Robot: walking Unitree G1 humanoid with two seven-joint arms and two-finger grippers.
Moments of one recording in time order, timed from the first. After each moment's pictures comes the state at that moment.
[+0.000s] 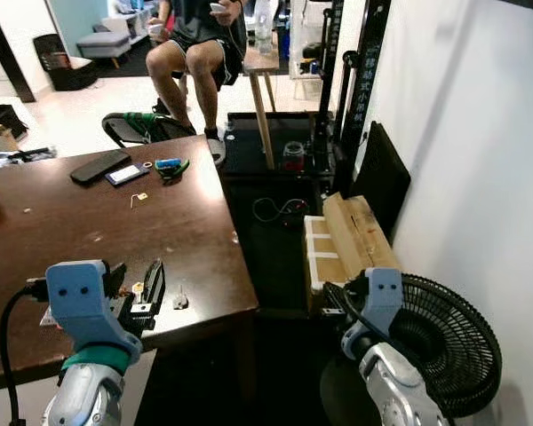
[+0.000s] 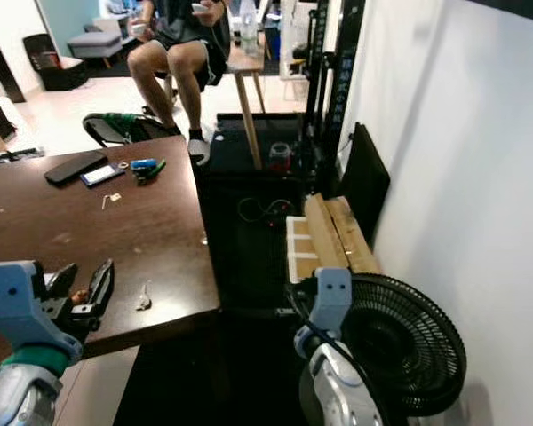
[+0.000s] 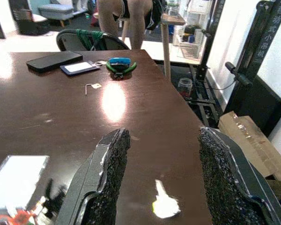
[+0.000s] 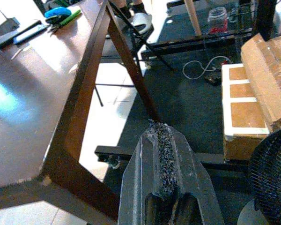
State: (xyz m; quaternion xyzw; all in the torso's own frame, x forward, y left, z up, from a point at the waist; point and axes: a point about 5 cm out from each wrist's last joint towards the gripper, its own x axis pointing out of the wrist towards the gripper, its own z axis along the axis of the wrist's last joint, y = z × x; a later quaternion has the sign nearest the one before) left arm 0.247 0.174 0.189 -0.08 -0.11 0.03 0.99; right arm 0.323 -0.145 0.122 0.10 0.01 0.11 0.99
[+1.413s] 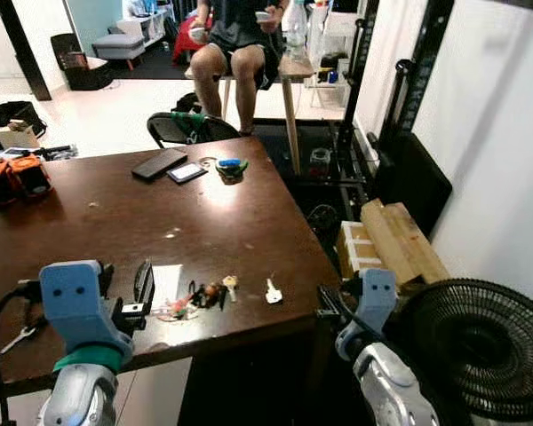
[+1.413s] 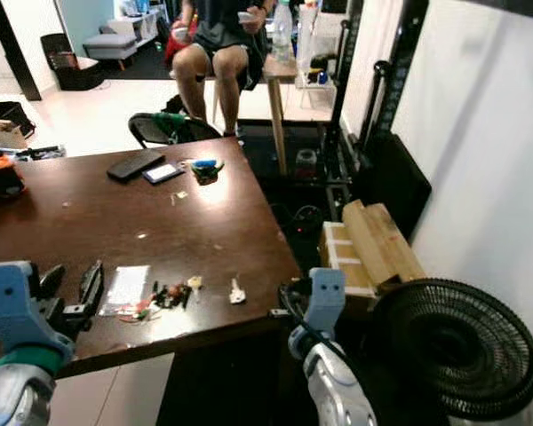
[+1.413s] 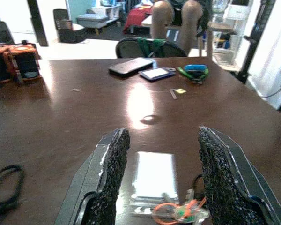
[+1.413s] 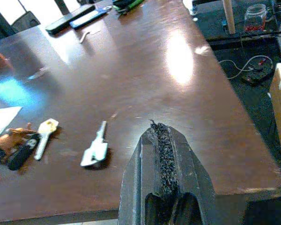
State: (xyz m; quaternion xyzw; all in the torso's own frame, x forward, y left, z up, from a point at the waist) left arm 0.246 0.182 0.187 -0.05 -0.10 0.06 0.99; right arm 0.324 -0.142 0.121 0.11 0.01 0.12 0.99
